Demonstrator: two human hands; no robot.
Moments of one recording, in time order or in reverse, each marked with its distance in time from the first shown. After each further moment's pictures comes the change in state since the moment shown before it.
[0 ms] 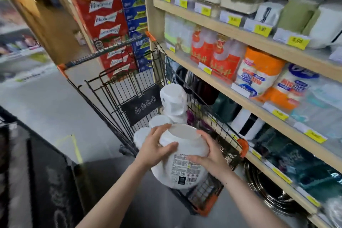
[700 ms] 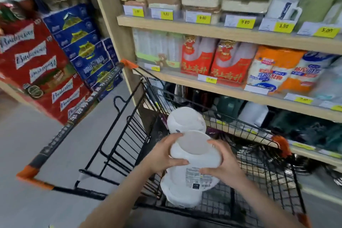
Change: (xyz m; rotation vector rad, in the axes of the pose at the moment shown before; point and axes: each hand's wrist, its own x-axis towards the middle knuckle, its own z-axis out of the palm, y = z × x) left_hand 0.260 -0.141 -0.145 0.044 -0.699 0.434; right_hand 0.184 -0.034 0.149 -0.185 0.511 0.101
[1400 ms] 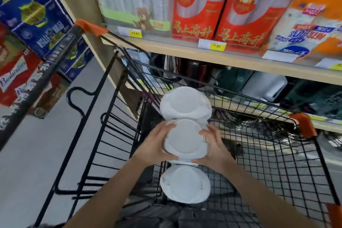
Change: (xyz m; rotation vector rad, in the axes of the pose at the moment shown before) left_hand 0.066 -0.163 0.026 0.077 -0.110 0.041; right_hand 0.084 0.095 0.077 -0.303 -0.112 0.166
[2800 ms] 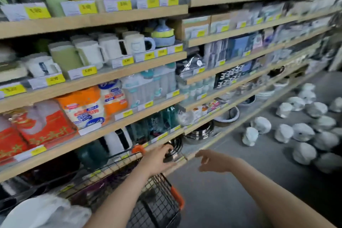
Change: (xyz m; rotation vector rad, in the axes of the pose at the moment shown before) left_hand 0.116 0.454 0.221 0.519 -0.565 0.492; right_hand -0.366 0.128 -0.304 0.057 0.171 0.701
